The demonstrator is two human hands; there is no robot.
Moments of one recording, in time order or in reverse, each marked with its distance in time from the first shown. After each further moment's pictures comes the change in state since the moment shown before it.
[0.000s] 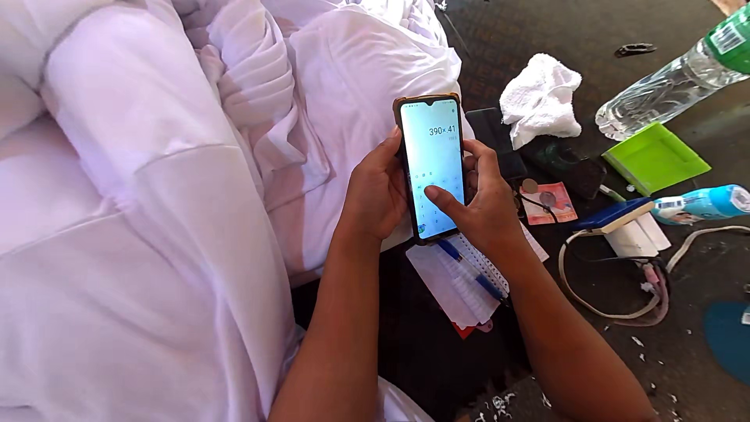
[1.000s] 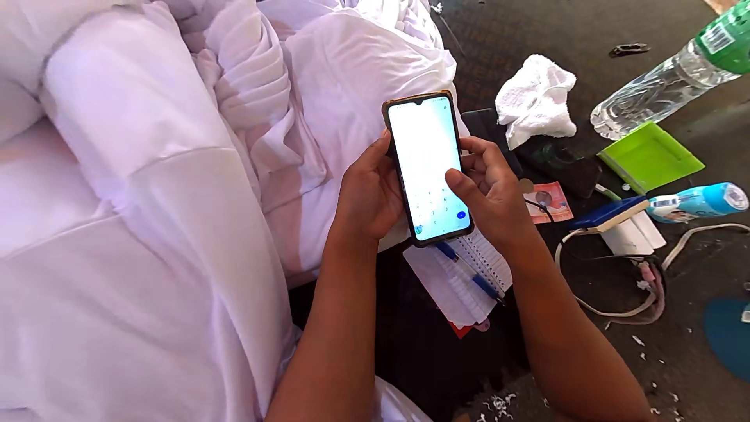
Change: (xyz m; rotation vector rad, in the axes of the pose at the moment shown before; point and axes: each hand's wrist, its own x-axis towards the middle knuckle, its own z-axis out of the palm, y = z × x) left_hand 0.002 -0.001 -0.003 -0.086 0.007 0.007; right_hand 0.003 -0.006 -0.016 0.288 -0.092 0.012
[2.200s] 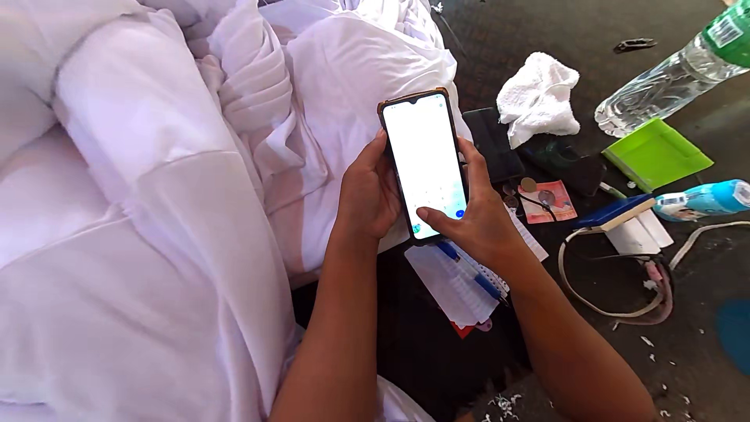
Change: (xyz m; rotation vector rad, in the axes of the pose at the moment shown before) left_hand 0.000 0.001 0.003 0.061 0.066 0.033; right_hand -0.010 -0.005 0.014 -0.246 -0.022 0.089
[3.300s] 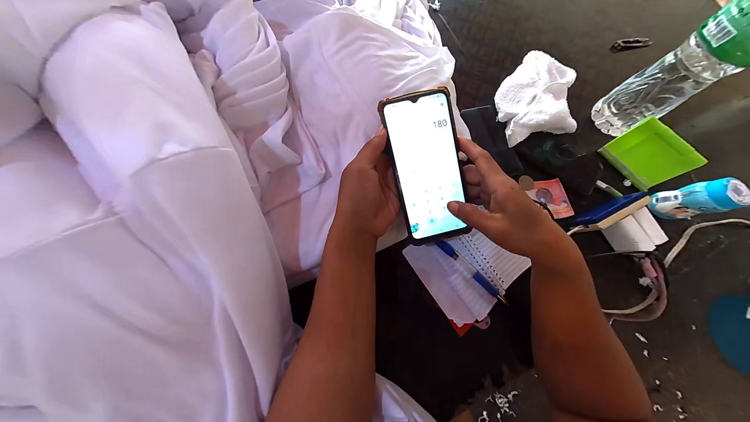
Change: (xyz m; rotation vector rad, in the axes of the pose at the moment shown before) left_hand -0.002 0.000 0.002 0.031 0.009 -0.004; right_hand 0.009 0.011 -0.039 0.088 -0.291 -0.109
